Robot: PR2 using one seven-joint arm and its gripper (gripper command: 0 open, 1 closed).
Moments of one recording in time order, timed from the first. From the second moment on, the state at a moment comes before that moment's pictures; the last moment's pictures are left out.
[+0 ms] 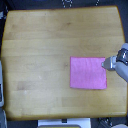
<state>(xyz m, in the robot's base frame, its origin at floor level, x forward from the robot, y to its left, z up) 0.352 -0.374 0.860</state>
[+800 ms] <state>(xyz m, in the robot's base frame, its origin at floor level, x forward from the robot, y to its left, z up) 0.352 -0.390 0.812</state>
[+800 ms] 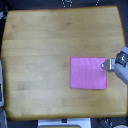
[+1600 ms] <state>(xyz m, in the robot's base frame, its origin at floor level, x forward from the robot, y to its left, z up) 0.359 -0.388 0.769</state>
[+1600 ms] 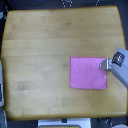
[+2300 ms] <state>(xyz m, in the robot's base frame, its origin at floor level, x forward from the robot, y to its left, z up) 0.350 -0.385 0.740</state>
